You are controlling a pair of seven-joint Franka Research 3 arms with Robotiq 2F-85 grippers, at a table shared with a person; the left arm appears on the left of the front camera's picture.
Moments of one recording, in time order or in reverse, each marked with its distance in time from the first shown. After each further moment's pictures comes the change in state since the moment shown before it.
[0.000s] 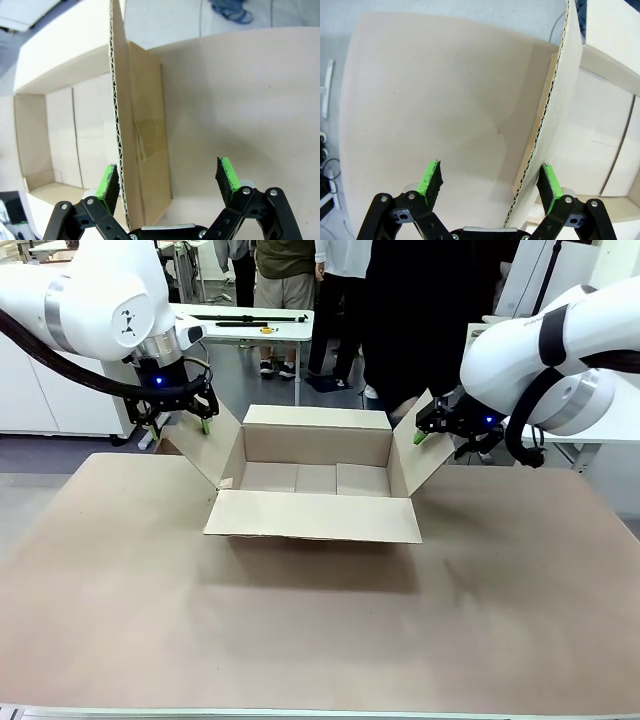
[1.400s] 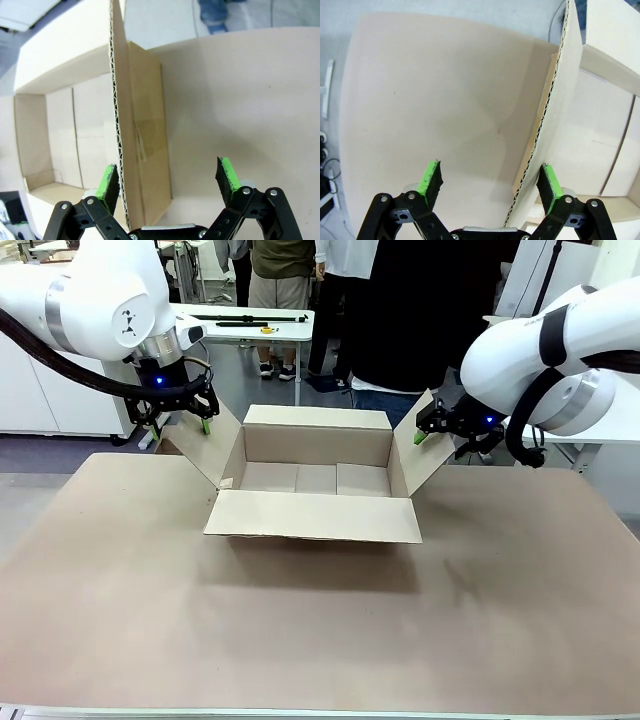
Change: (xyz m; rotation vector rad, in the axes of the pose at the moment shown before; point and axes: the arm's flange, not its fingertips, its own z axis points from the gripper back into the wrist) left arm 0.000 0.000 0.000 0.000 0.000 0.000; right arm 0.000 0.000 0.000 0.000 0.000 0.000
